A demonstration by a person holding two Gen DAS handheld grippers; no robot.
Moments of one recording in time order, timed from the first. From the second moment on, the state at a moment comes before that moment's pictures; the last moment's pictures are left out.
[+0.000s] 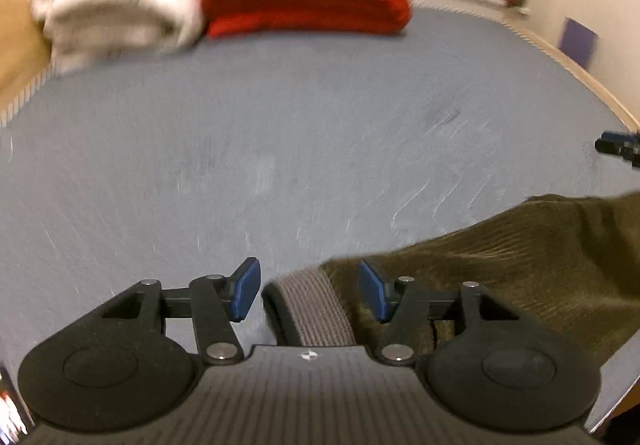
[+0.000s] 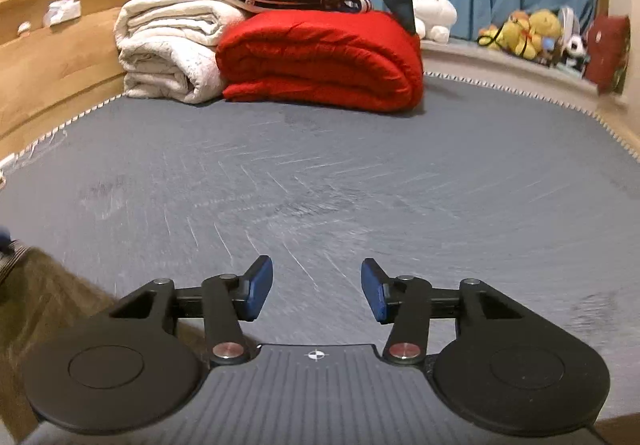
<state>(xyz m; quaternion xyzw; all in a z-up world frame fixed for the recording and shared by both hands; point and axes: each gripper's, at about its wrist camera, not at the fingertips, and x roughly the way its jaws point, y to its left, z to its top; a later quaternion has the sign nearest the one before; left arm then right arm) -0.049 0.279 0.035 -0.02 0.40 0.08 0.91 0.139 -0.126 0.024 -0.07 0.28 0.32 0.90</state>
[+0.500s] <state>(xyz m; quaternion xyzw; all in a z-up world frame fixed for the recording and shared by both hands) -0.076 0.202 -0.035 0.31 0.51 -0.06 0.80 0.077 -0.383 0.110 0.20 0.18 0.04 0.96</state>
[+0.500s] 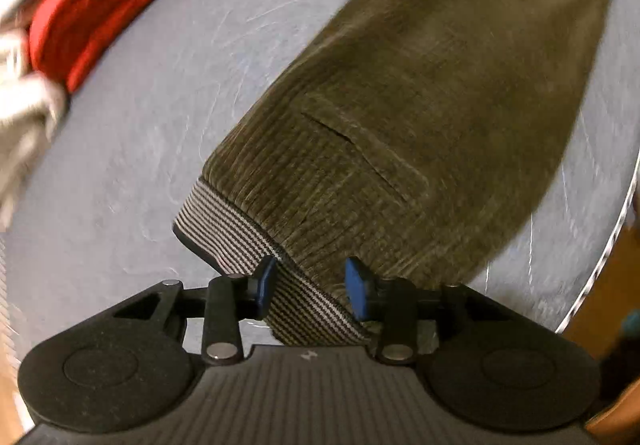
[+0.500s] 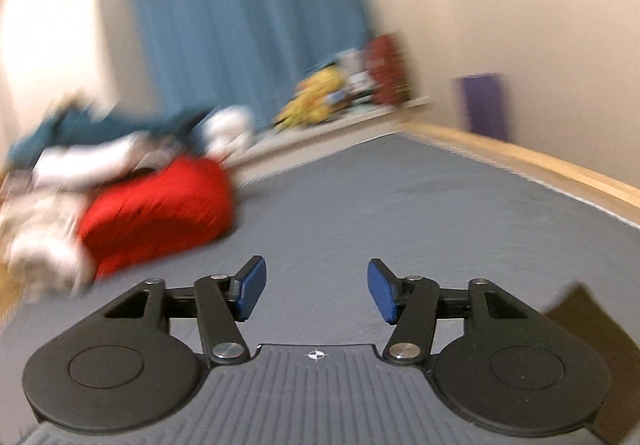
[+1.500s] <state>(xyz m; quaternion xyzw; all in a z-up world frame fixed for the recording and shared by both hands) 0.011 0.071 -0.059 0.17 0.49 -0.19 0.83 0.036 -0.597 -0.104 0.44 0.33 -0.21 0.81</state>
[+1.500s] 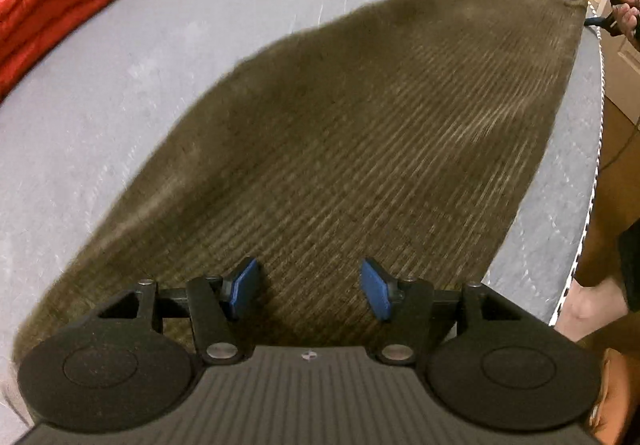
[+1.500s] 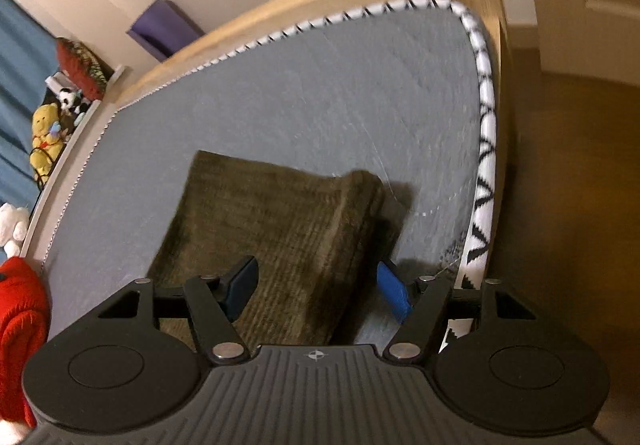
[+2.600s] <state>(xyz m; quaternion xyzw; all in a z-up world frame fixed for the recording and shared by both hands) 0.031 0.081 -0.048 0.16 0.46 -0.13 0.86 0.024 -0.319 0.034 -0.06 0.15 0.04 0.99</state>
